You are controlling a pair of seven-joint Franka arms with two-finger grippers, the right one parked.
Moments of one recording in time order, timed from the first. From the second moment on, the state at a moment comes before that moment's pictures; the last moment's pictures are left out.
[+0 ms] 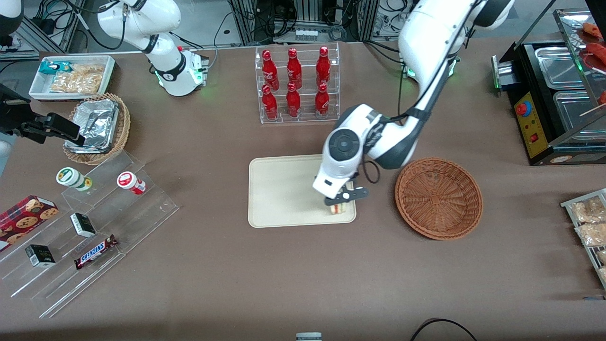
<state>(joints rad) -0.59 0.63 -0.14 -1.53 0.01 2.06 -0.95</state>
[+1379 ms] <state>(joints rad) -0.70 0.78 -0.14 -1.38 0.01 2.14 -1.04</state>
